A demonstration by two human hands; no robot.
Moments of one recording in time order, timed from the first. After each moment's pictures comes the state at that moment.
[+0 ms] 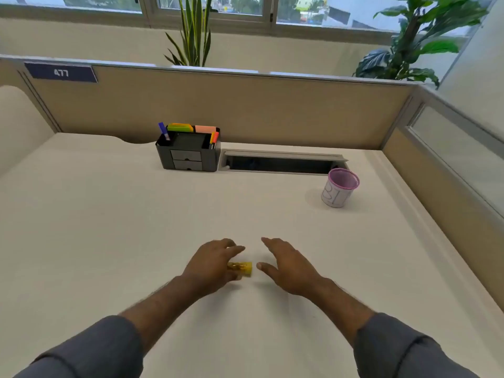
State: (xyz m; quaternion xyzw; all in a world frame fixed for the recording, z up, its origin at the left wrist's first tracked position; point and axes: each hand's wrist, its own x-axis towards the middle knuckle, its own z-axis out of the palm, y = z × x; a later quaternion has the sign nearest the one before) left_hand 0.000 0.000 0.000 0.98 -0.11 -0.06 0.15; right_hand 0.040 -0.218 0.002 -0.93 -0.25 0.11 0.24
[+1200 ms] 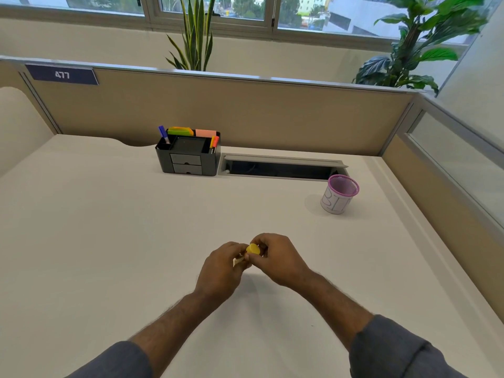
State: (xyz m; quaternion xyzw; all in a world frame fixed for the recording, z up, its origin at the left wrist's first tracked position) left_hand -0.006 -0.037 0.006 0.90 0.00 0.11 0.41; right_hand 0.048 -0.185 0.041 -0.89 -0.22 0.09 0.39
